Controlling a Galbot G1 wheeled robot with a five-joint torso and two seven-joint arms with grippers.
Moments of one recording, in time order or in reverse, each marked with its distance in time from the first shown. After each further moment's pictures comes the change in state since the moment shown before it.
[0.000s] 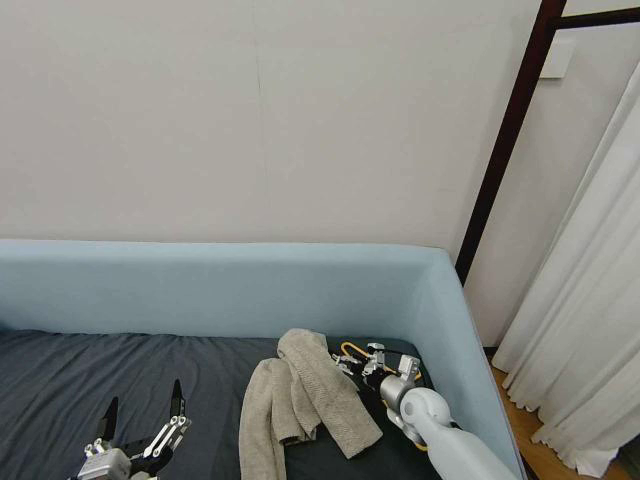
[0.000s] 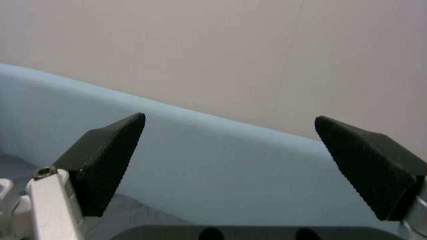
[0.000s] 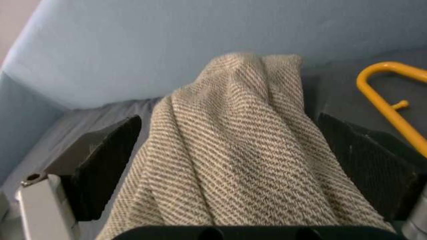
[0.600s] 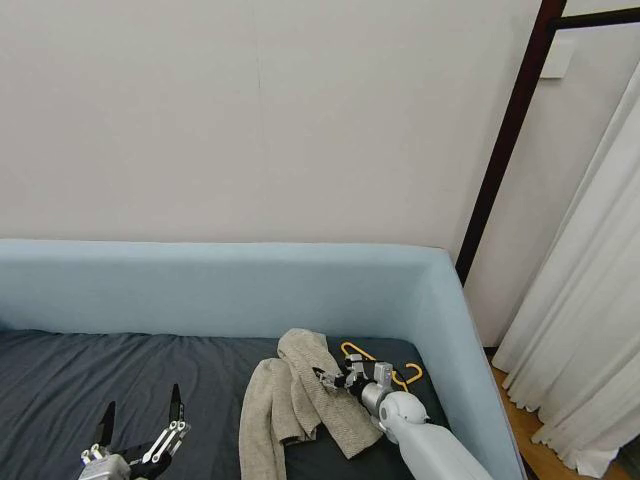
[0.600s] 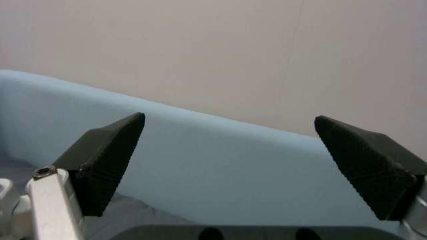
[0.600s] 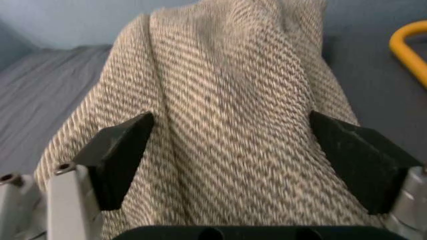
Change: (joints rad) left arm 0.016 -0.002 -0.003 -0.003 0.023 -0.014 -0.007; right arm 0.048 0.103 0.014 -0.222 -0.286 0.065 -0.119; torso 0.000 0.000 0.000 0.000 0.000
